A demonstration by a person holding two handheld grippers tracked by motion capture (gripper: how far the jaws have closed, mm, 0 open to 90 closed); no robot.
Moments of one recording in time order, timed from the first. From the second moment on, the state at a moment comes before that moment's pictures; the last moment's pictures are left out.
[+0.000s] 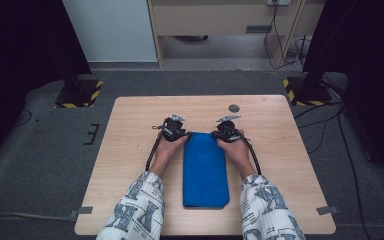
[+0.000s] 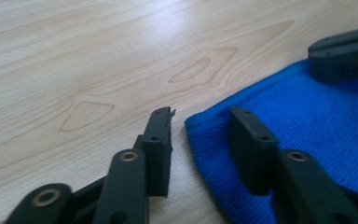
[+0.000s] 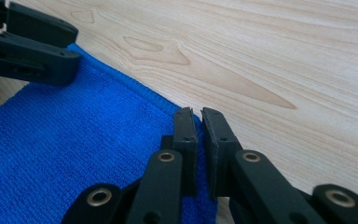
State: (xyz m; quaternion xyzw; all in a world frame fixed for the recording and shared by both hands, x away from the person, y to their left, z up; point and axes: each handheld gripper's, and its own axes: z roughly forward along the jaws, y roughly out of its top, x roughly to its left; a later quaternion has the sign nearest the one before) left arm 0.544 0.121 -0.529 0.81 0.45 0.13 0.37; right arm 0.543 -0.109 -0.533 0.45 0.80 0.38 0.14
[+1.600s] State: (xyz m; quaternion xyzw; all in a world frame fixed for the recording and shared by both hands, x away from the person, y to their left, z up) left arm 0.510 0.118 -0.441 0.79 0.39 0.20 0.43; right arm 0.519 -0.129 -0.448 0.43 0.75 0.47 0.17
